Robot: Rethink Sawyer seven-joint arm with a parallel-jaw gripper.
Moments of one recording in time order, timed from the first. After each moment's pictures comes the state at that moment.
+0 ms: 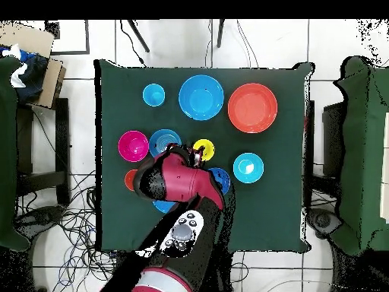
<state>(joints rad) 0.17 -0.50 -0.41 1.68 0.09 0.08 1.90</state>
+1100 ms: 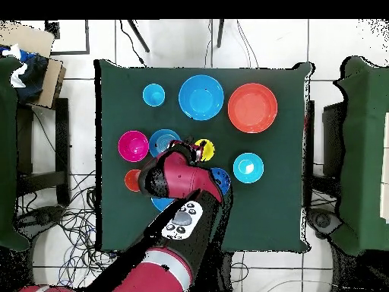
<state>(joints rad) 0.17 -0.41 -0.42 1.66 0.10 -0.04 1.91</state>
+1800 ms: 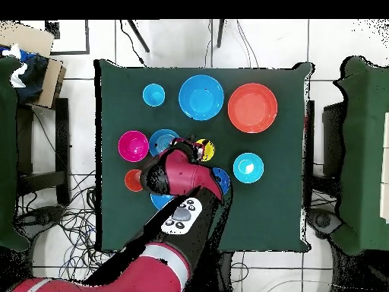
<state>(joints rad) 0.18 -0.37 -0.44 1.63 0.13 -0.04 1.91</state>
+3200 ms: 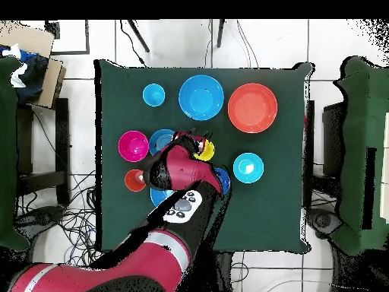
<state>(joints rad) 0.17 -0.31 -0.44 1.58 0.15 -0.13 1.91</state>
